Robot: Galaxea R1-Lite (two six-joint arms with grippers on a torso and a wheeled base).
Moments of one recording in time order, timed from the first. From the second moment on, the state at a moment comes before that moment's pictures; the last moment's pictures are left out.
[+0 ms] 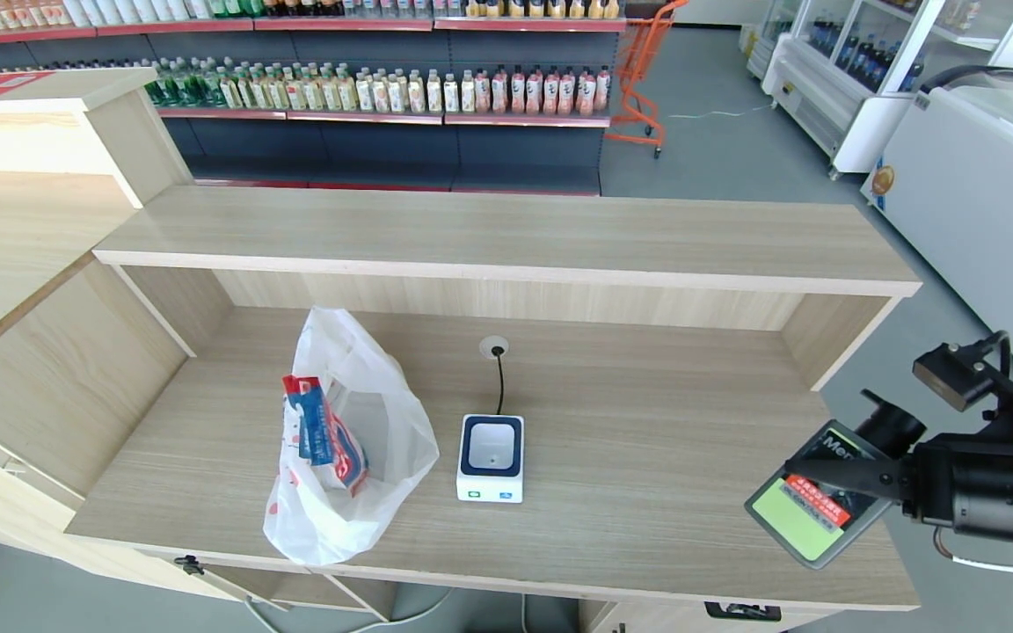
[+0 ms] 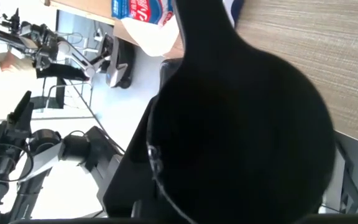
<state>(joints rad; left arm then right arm) 0.00 0.00 0.00 0.00 -0.02 0.00 -0.01 1.43 -0.48 -0.39 0.88 0.25</state>
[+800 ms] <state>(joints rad) 0.00 0.00 0.00 0.00 -0.02 0.00 0.09 1.55 -0.51 -0.62 0.57 0.22</state>
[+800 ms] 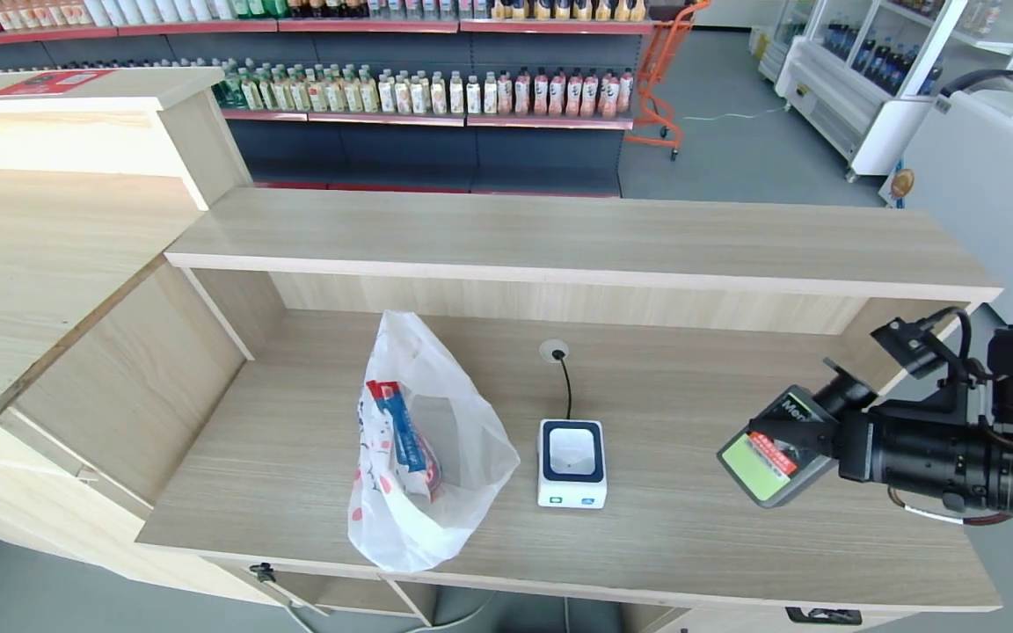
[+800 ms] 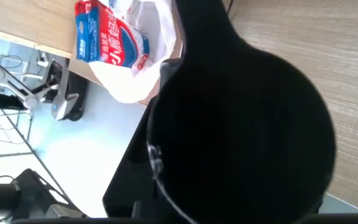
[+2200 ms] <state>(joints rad) 0.00 0.00 0.00 0.00 -0.02 0.00 0.21 2.07 -0.67 -0.96 0.44 0.04</state>
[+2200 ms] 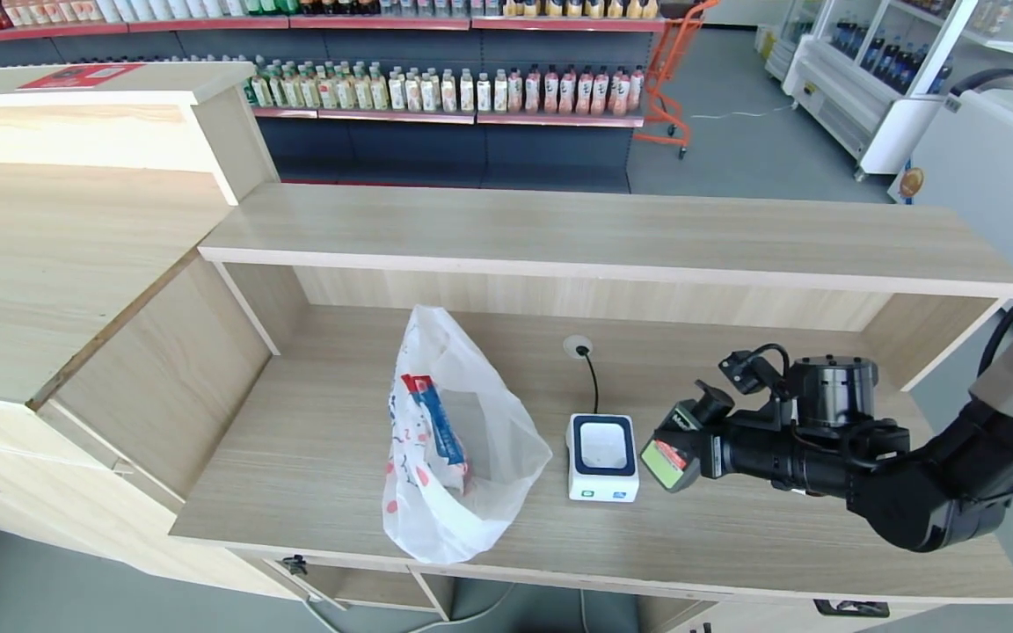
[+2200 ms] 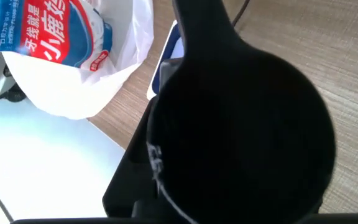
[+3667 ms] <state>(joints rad) 0.00 0.00 0.00 0.00 -0.02 0.00 0.30 2.30 -0.93 -0.96 0.41 0.06</state>
